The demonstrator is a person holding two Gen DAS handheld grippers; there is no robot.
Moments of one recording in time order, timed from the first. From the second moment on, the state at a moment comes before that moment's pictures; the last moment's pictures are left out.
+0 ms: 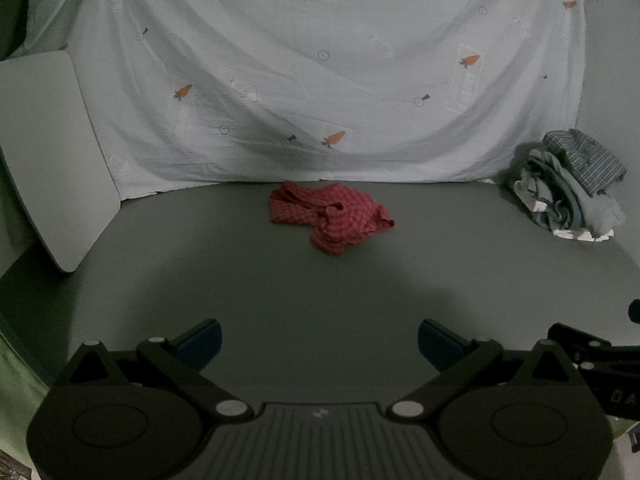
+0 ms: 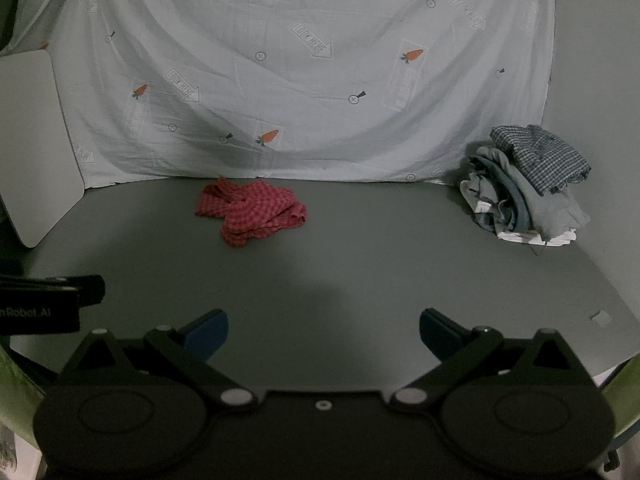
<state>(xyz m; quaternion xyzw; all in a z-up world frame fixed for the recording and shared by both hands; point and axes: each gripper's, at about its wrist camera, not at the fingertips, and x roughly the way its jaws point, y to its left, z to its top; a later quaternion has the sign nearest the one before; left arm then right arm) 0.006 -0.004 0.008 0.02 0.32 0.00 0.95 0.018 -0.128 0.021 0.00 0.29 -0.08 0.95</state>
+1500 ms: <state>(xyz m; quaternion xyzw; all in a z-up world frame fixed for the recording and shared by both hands) 0.140 -0.028 -0.010 -0.03 0.37 0.06 0.93 0.145 -0.218 -0.001 0.12 0.29 -0.08 0.95</state>
